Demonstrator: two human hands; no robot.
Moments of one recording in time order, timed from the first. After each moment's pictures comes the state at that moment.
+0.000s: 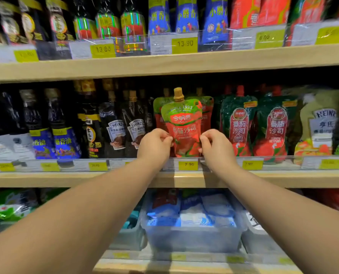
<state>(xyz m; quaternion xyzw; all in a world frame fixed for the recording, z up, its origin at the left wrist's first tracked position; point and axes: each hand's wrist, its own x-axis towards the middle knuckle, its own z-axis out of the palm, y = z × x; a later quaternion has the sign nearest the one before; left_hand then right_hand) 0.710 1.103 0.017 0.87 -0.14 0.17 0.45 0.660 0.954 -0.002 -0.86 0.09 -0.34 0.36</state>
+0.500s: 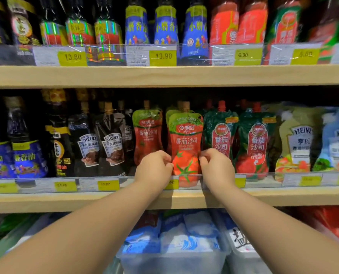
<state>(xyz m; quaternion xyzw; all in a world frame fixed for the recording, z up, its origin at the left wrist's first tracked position) 0.716 1.057 0.000 0.91 -0.19 0.15 0.35 0.667 0.908 -0.011 -0.86 0.20 -0.35 0.30</state>
